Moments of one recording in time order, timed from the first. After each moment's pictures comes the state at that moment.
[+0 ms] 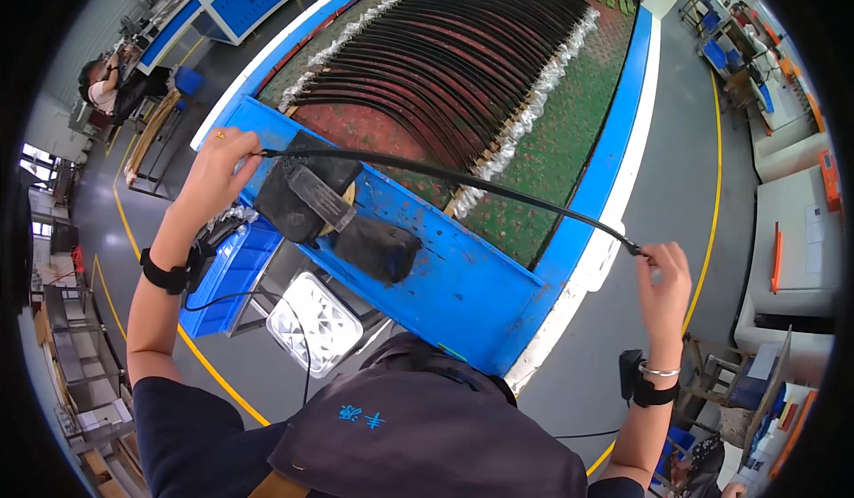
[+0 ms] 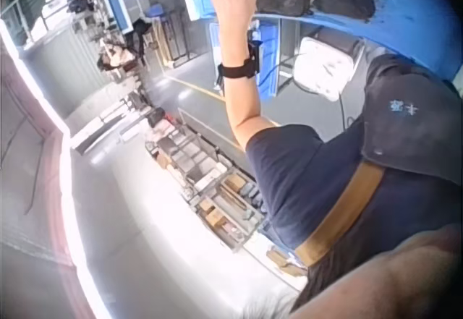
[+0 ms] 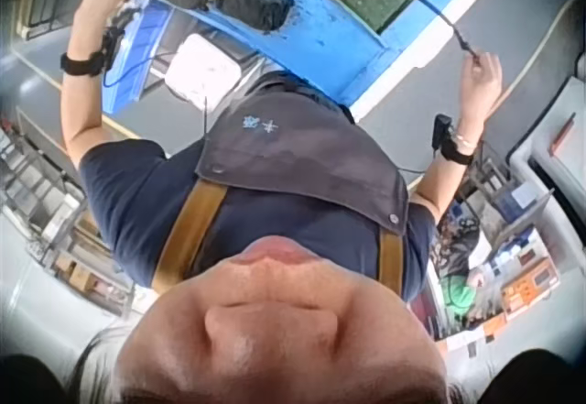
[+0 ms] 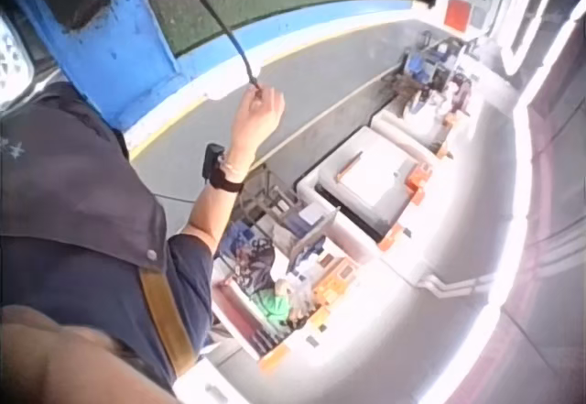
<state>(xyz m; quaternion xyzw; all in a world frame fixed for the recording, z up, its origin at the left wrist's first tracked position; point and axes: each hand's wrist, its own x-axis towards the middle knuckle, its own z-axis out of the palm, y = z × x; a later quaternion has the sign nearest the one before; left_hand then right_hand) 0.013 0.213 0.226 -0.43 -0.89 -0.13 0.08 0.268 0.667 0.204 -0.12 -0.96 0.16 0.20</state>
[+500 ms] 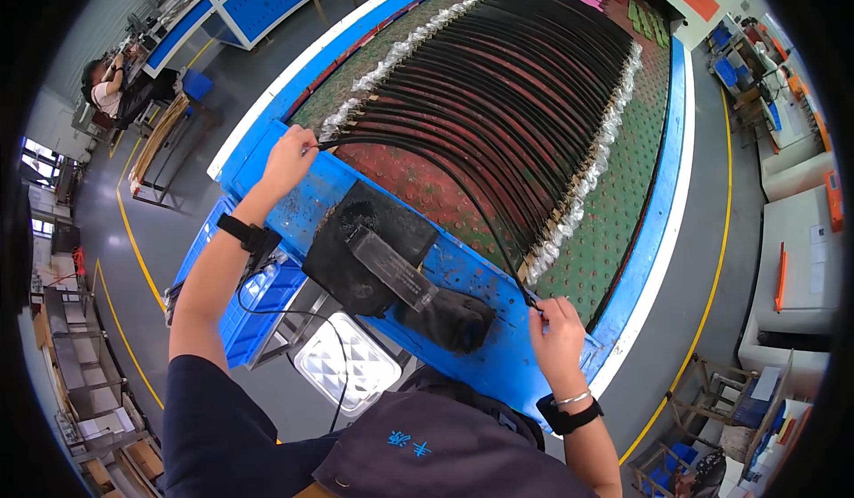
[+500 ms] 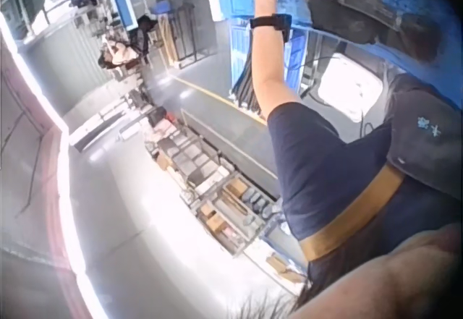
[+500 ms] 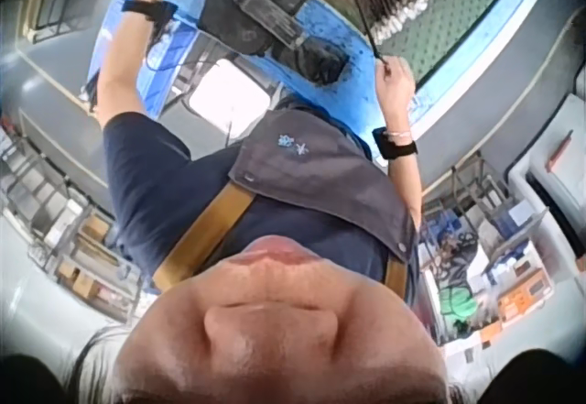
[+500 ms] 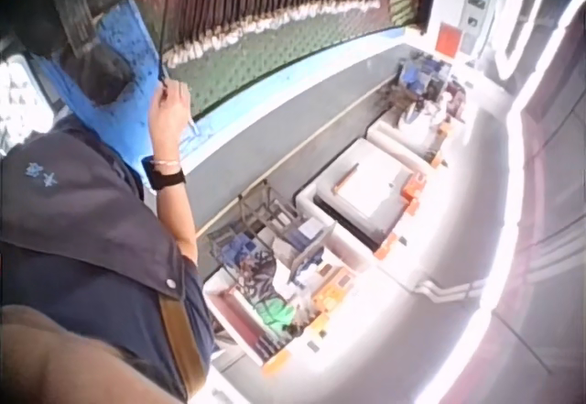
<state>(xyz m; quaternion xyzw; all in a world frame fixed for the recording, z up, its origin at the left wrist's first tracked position) -0.190 0.135 0.060 -0.27 -0.93 -0.23 0.09 0.155 0.477 0.083 -0.13 -0.95 0.27 0.12</state>
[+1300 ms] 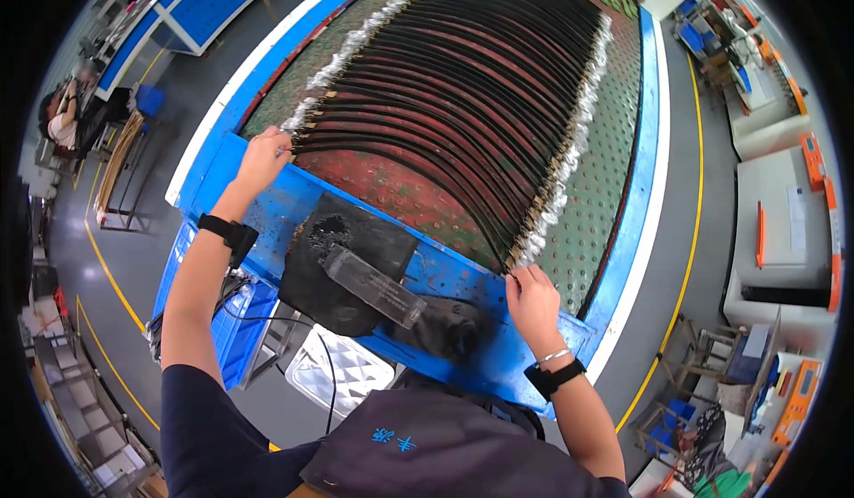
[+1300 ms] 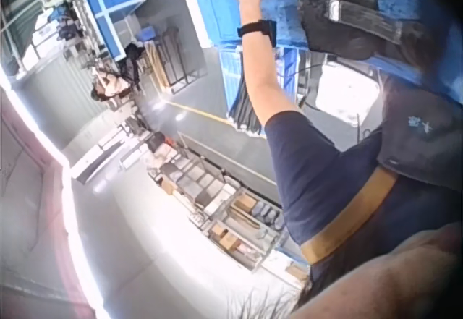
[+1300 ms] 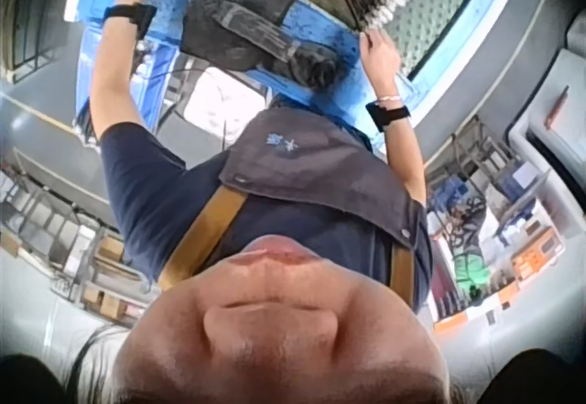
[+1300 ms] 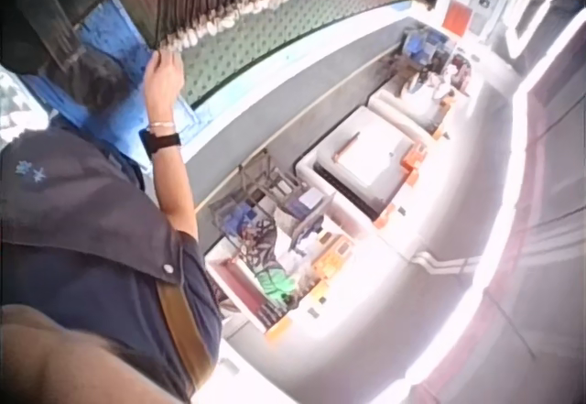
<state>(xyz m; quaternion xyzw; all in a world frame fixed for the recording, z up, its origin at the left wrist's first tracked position) -0.243 0.137 0.012 -0.34 -0.92 -0.19 0.05 0.110 0.477 0.032 -0.16 -0.96 0.19 0.07</state>
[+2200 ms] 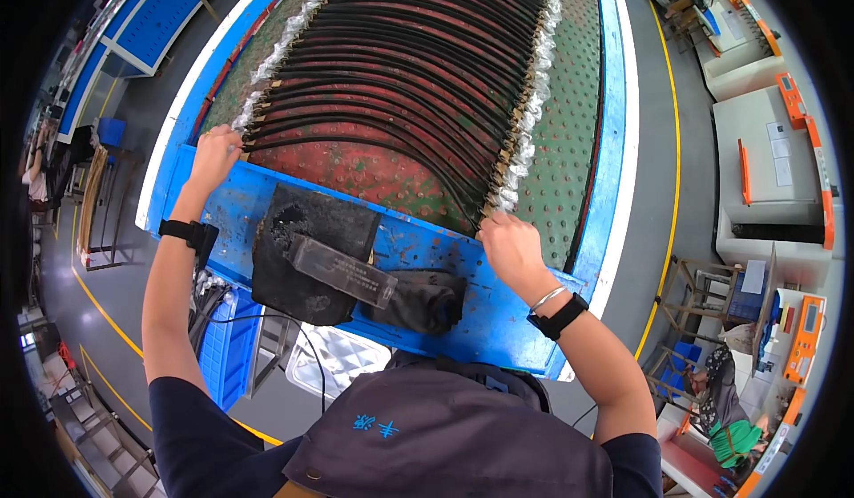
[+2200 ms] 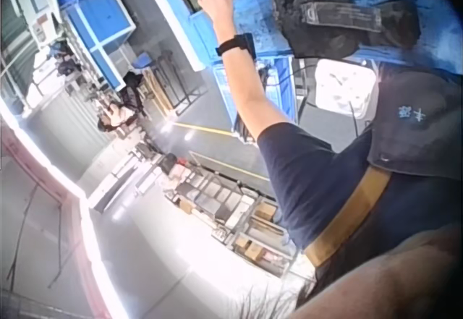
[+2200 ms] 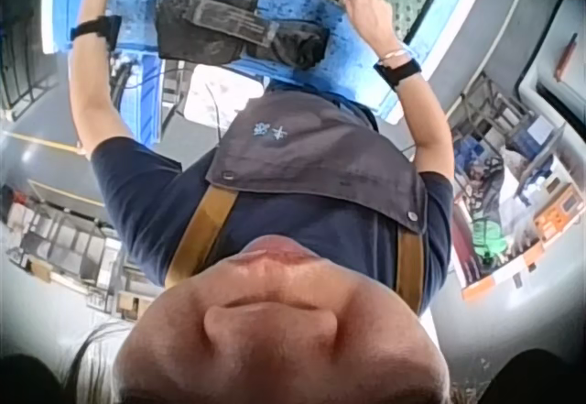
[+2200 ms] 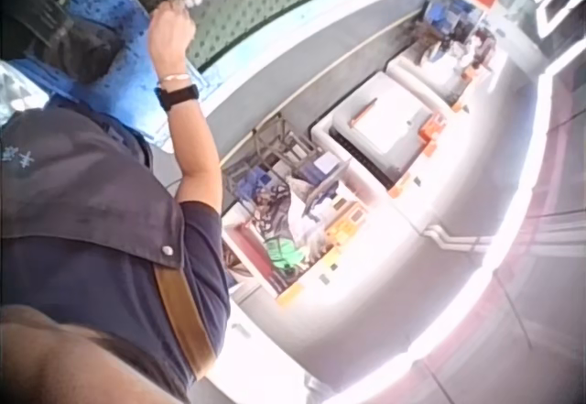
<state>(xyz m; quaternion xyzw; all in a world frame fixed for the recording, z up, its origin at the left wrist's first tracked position) -0.261 0.136 0.010 -0.41 -0.91 -0.07 0.05 0.093 0.494 0.034 -0.07 -0.99 0.09 -0.01</state>
